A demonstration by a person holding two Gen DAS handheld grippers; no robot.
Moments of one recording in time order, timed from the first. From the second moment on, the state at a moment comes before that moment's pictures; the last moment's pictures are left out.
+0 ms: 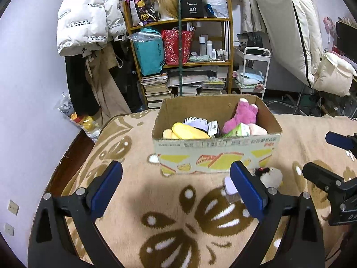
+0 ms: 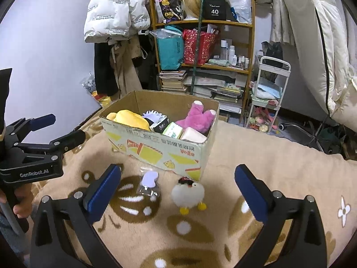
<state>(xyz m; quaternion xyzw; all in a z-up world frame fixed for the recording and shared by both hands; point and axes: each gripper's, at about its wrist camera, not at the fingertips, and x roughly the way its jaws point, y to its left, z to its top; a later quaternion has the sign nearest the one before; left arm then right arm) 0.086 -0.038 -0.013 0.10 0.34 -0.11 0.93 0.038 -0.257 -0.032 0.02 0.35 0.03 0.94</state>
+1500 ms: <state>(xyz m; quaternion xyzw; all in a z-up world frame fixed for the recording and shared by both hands) 0.155 -0.083 -0.111 0.10 0.45 -0.14 0.88 0.109 -0.306 -0.114 0.15 0.45 0.00 0.88</state>
